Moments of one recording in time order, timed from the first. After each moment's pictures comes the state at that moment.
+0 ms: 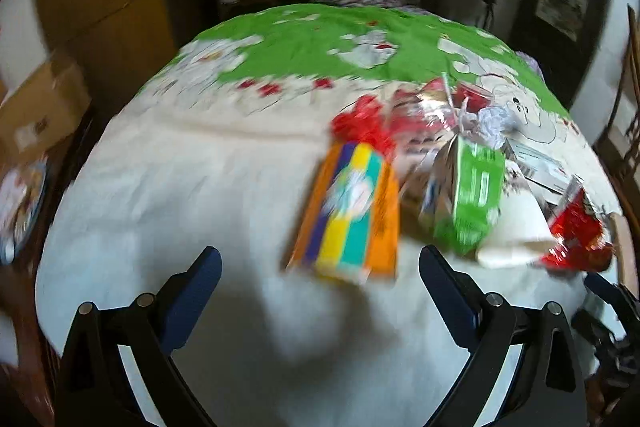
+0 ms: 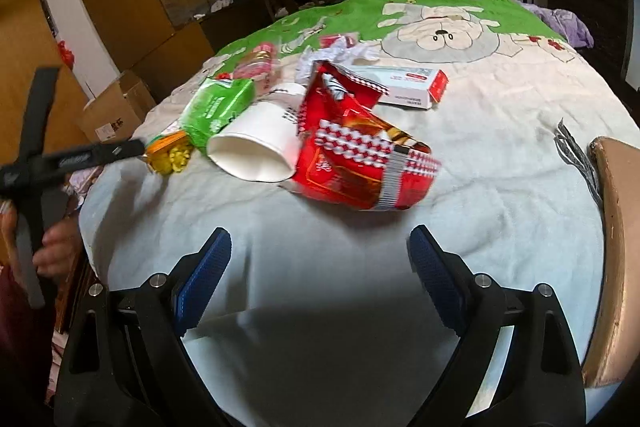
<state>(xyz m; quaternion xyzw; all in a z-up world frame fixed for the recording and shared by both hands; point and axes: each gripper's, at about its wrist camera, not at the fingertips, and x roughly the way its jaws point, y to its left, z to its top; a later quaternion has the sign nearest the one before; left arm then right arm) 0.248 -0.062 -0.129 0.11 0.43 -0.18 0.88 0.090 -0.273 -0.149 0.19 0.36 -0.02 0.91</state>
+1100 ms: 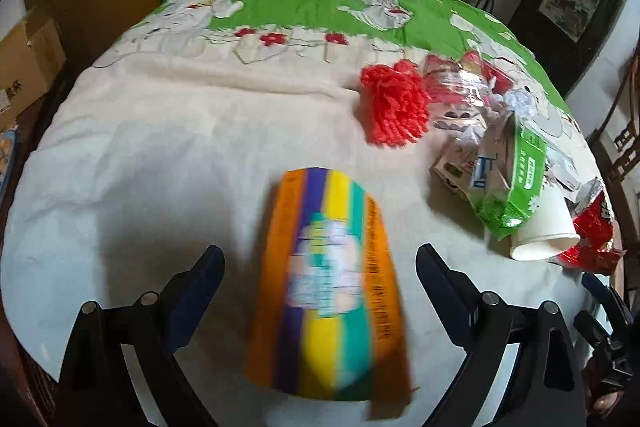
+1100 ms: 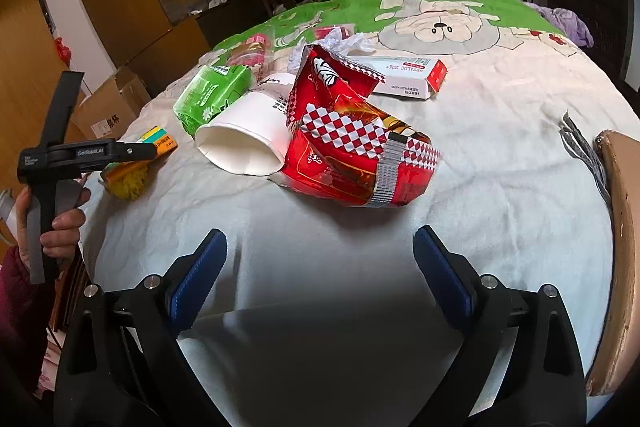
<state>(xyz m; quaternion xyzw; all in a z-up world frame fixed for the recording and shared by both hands) 0.280 -0.034 -0.163 0.06 0.49 -0.21 0.84 0.092 -0.271 -0.155 0.18 0.36 -0.02 0.91</state>
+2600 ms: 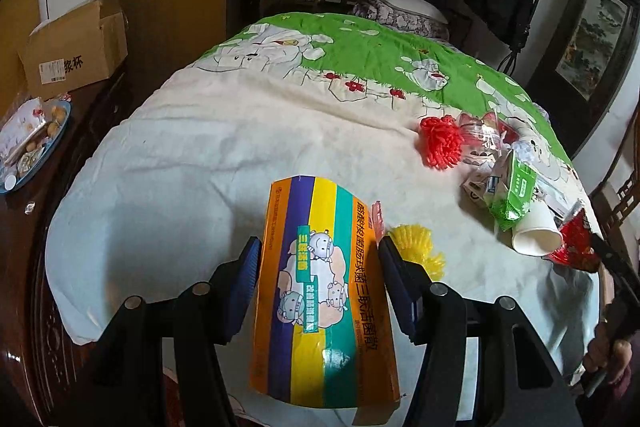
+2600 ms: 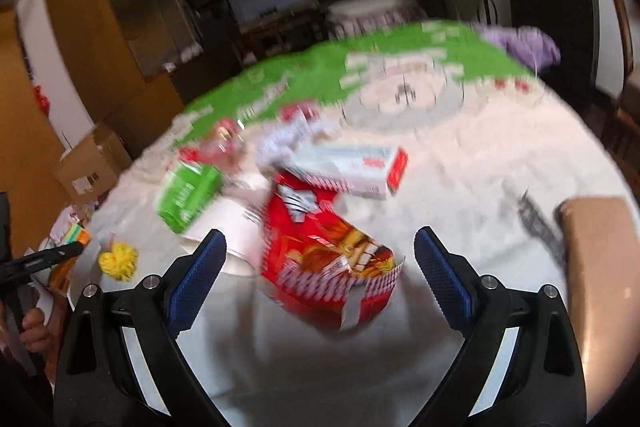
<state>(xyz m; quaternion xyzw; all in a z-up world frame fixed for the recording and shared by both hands) 0.228 0.063 -0.125 0.00 0.43 -0.16 0.89 0.122 -0.306 -0.123 0.21 0.31 -0.09 0.92</state>
